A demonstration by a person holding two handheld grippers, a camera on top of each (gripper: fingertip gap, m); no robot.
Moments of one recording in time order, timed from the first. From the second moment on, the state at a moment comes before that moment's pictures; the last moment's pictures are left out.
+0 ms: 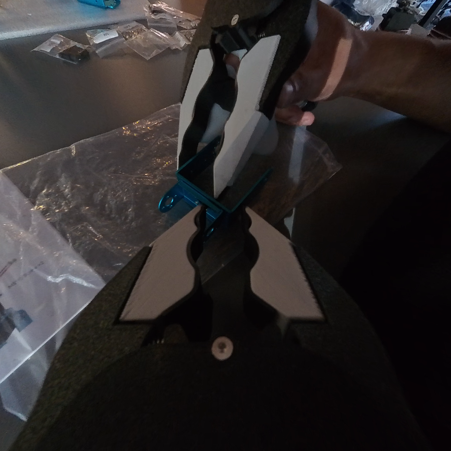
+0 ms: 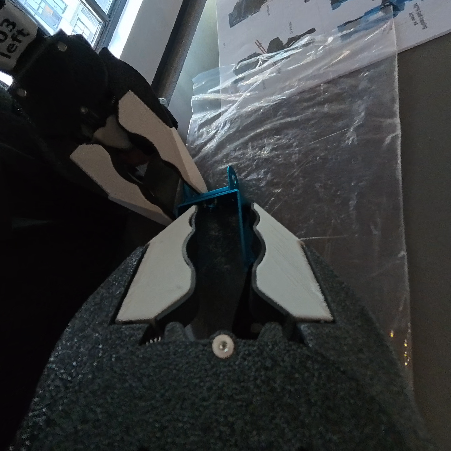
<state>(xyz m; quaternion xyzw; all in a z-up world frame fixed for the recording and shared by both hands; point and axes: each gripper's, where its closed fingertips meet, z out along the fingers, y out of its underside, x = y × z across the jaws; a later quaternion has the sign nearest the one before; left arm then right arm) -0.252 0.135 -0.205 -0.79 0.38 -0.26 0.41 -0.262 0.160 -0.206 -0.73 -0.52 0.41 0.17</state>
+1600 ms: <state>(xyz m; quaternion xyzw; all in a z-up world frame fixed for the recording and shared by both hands) -0.251 0.134 -0.206 -0.78 0.39 -0.25 0.41 -0.263 0.161 -0.207 -0.73 -0.53 0.40 0.17</state>
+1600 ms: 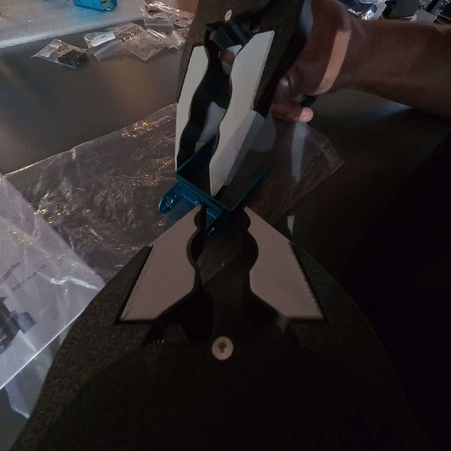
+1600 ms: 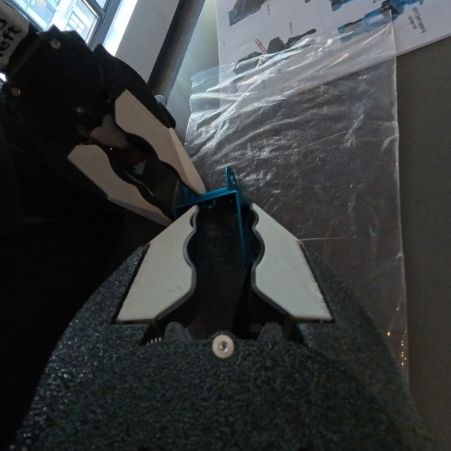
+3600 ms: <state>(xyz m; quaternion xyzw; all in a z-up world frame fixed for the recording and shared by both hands) -0.251 0.134 -0.207 -0.78 0.40 -0.24 0.42 -0.263 0.162 -0.208 -0.74 -0.51 0.41 0.16</state>
